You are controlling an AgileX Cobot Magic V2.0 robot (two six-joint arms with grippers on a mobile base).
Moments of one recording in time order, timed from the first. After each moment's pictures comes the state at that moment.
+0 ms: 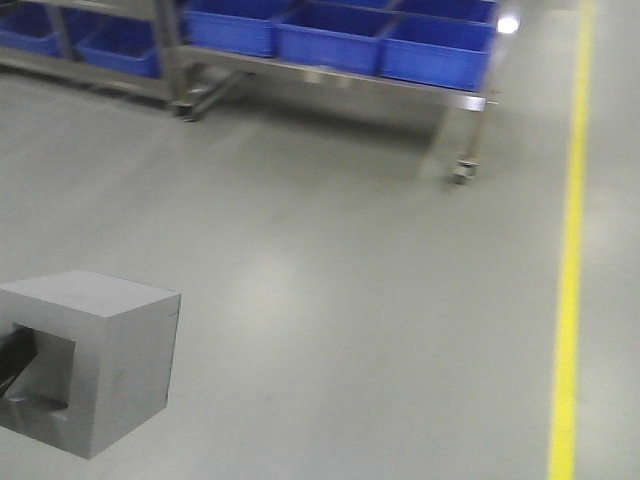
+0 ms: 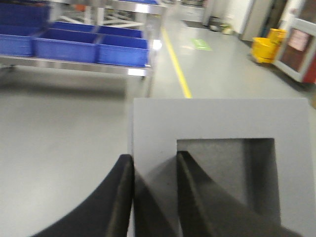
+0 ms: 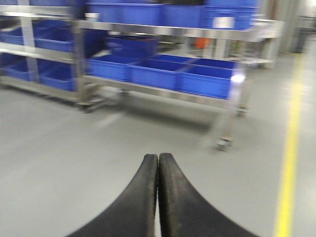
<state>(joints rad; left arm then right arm) -0.47 0.41 -0.35 -0.02 0.20 -0.18 0.06 -0.01 0.03 -0.02 0.12 -0.01</state>
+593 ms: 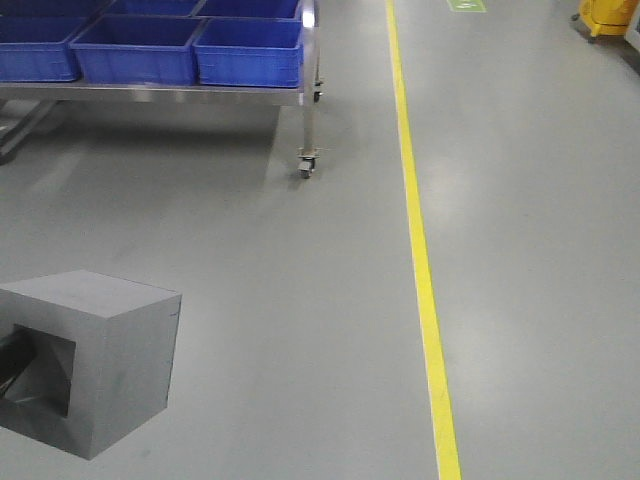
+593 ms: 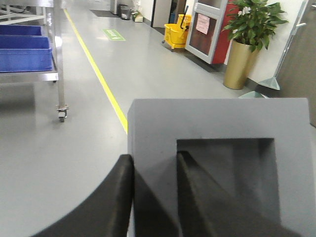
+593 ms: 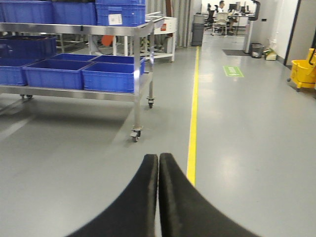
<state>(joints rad) -0.47 0.41 -0.35 -0.02 0.20 -0.18 0.06 -0.01 0.03 -0.02 0.12 -0.01</state>
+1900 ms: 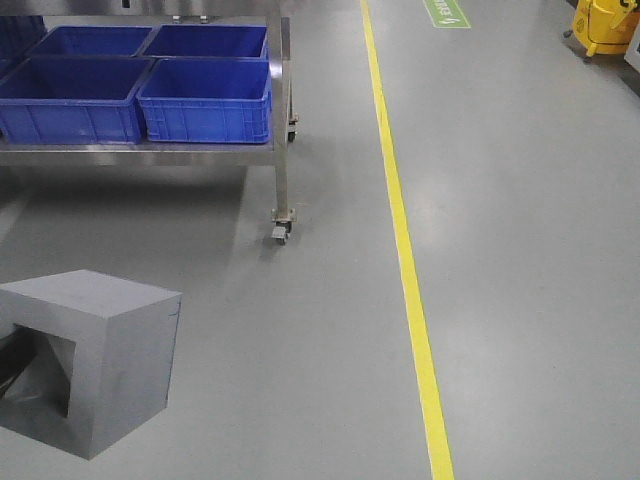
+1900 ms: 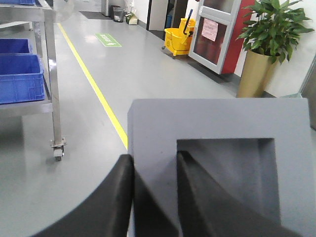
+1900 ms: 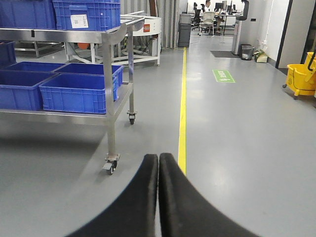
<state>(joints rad) -0.47 0.41 -0.35 -0.02 0.20 -0.18 0.06 -0.01 0.03 -0.02 0.12 -0.01</state>
